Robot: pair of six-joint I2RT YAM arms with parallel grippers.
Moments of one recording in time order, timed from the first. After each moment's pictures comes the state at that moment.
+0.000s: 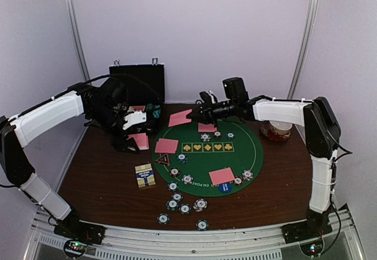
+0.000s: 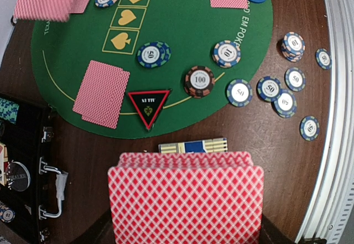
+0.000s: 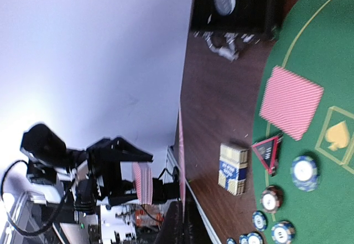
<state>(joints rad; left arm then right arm) -0.52 1.52 1.38 -1.05 0.33 0.80 0.59 2.03 1.56 0.05 -0.90 1.08</state>
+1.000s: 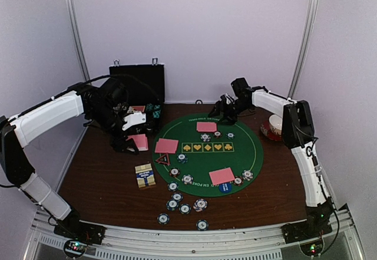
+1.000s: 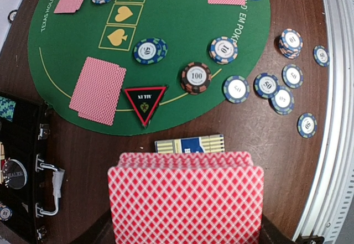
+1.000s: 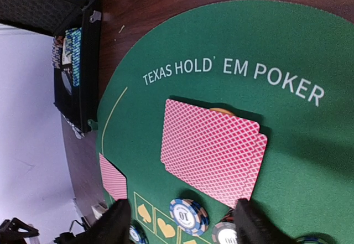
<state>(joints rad) -0.52 1.52 1.38 -1.07 0.33 0.80 0.33 2.51 2.23 -0.69 -0.61 0.58</state>
